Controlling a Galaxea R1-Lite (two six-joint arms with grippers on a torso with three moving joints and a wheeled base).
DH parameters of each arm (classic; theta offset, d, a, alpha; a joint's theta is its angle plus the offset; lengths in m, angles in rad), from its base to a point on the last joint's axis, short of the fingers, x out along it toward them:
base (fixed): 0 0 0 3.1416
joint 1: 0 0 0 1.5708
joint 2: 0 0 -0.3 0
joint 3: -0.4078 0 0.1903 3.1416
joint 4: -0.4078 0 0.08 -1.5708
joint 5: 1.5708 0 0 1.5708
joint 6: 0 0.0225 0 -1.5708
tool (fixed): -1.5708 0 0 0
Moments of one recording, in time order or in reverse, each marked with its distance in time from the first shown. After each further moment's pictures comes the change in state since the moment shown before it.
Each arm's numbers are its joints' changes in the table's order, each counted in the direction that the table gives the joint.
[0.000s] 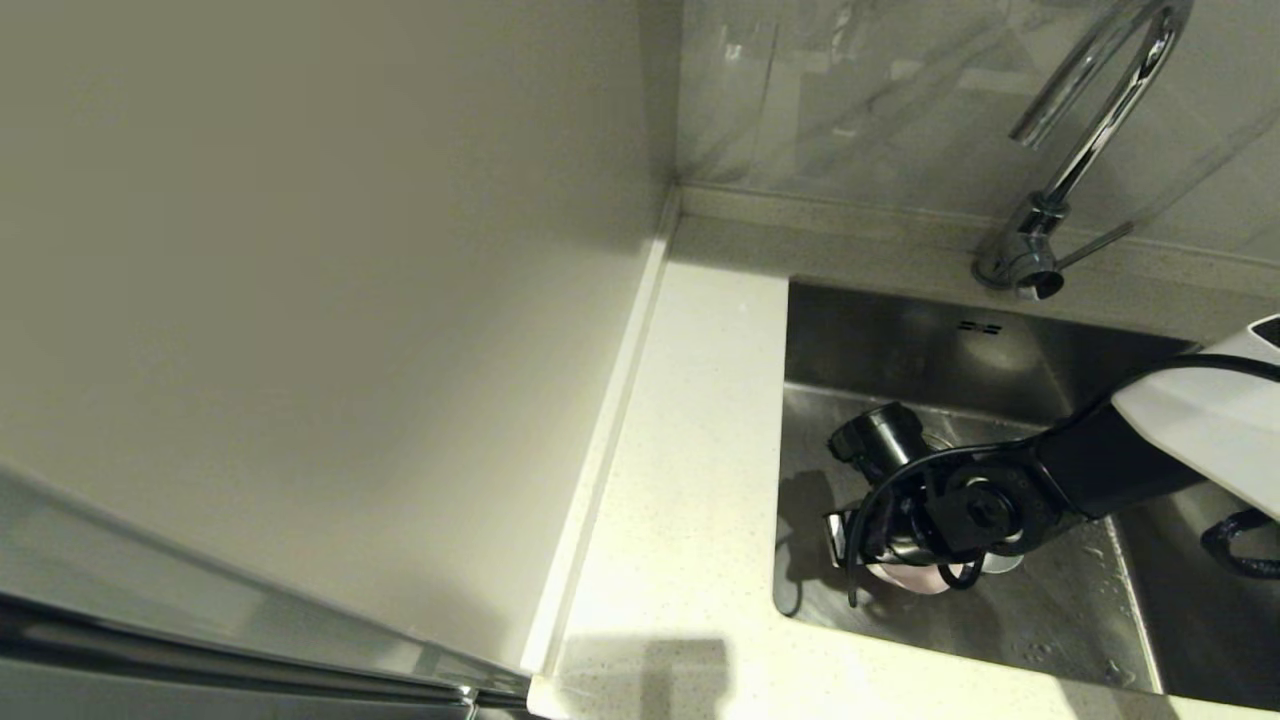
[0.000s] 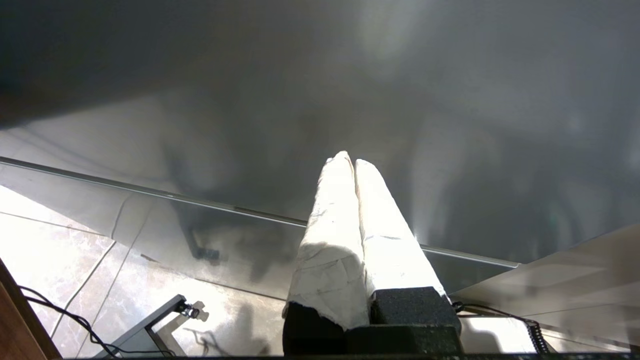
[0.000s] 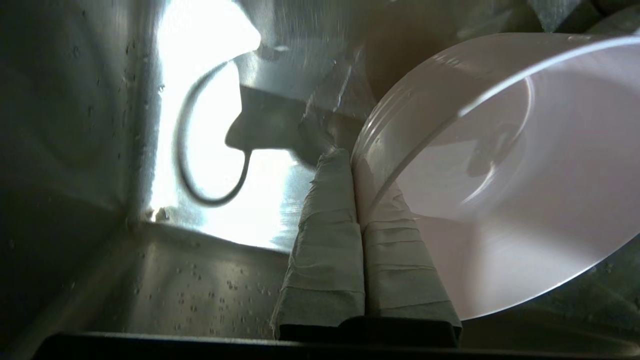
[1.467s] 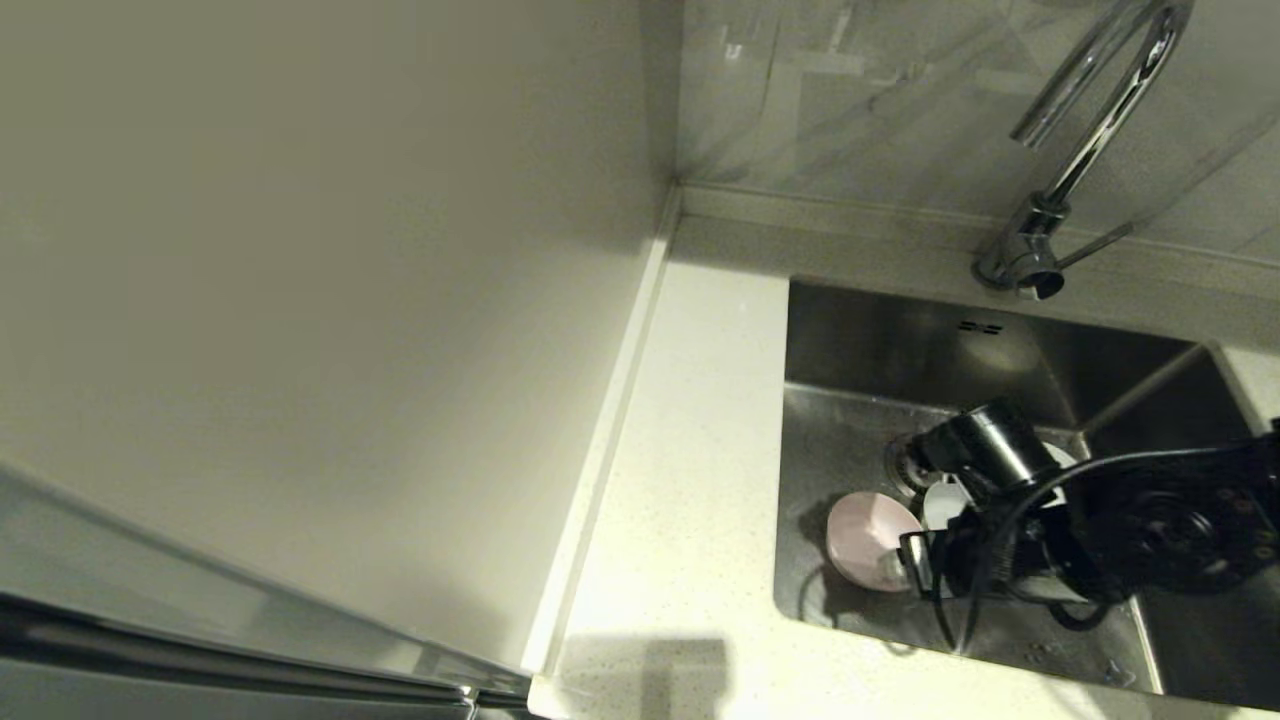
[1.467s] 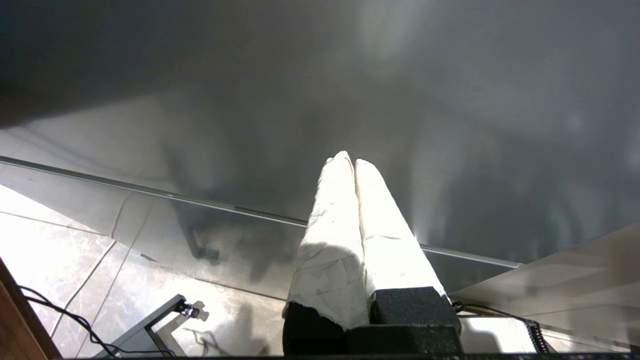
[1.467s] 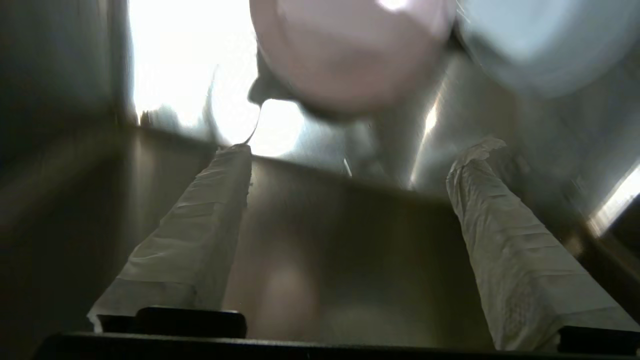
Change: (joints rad) left arm 0.000 0.000 0.000 0.000 0.000 0.000; right arm 0.001 -0.336 0.230 -0.136 -0.016 0.040
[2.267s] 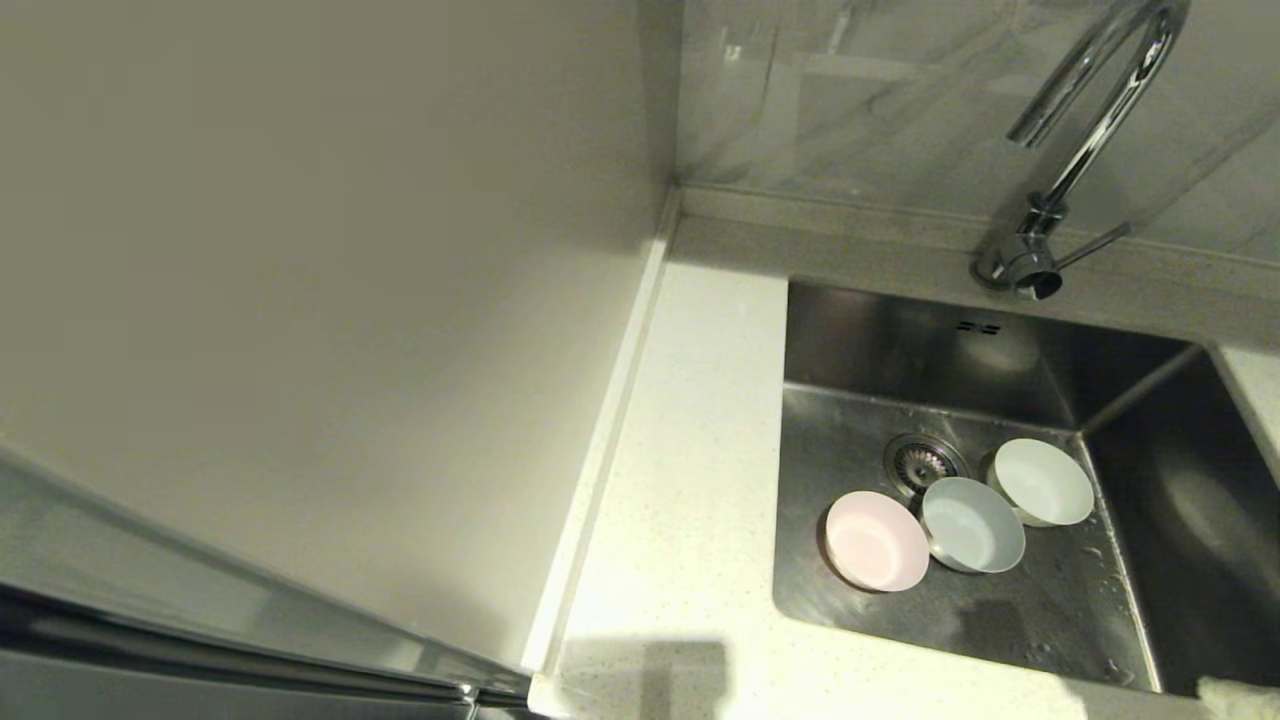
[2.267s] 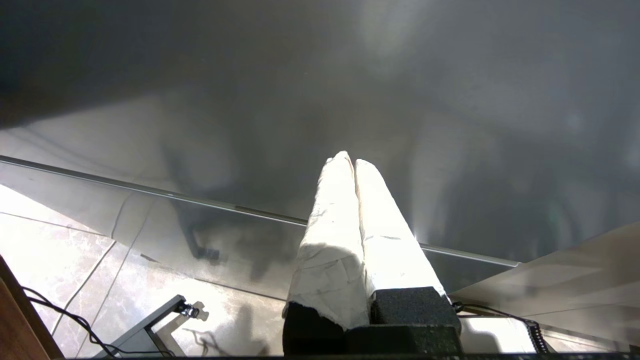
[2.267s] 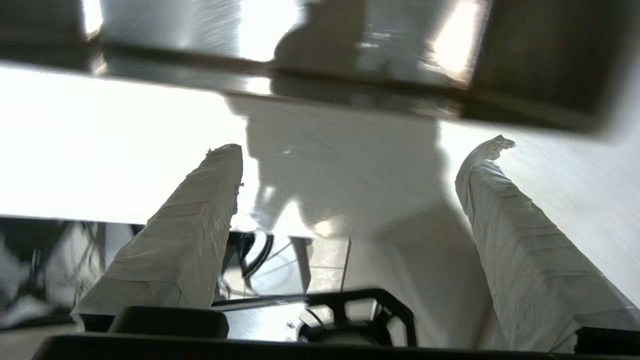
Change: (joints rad) left arm 0.000 0.000 0.000 0.000 0.000 0.000; right arm 0.027 -0.851 0.157 -0.576 -0.106 0.125
